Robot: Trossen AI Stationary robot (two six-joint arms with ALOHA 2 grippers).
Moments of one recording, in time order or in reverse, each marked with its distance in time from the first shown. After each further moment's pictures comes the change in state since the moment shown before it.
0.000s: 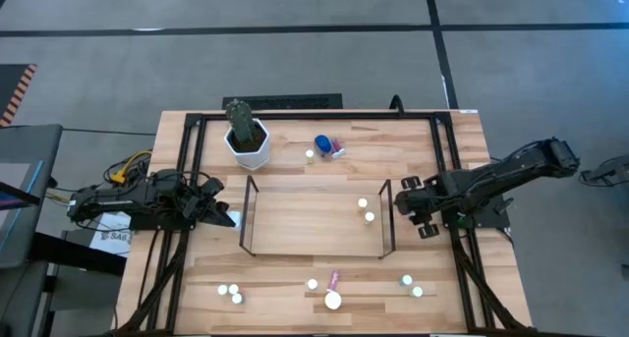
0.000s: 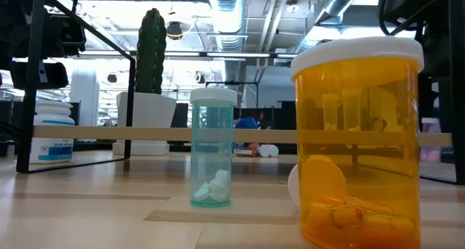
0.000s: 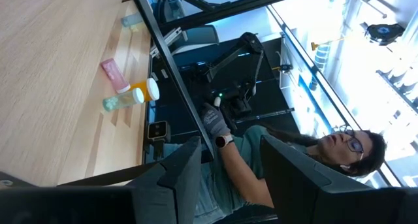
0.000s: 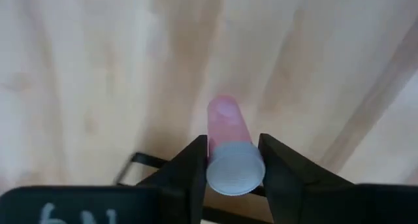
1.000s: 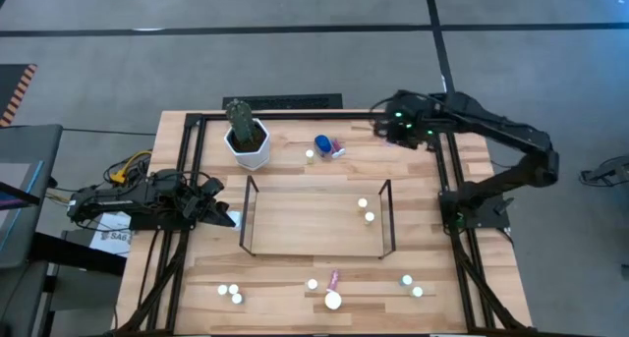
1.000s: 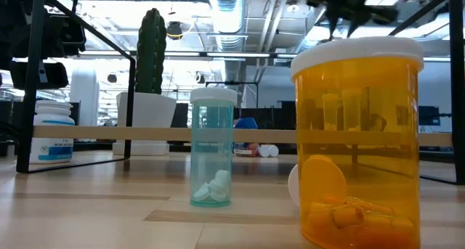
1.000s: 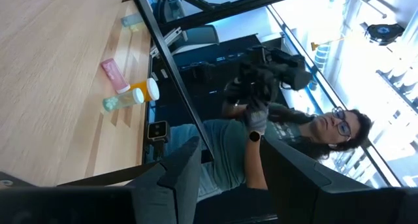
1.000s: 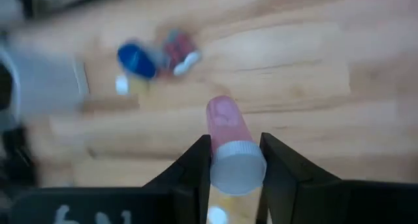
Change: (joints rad) left arm 0.000 0.000 0.000 0.000 0.000 0.000; right arm -0.543 0.284 0.884 -0.364 0.050 -1.786
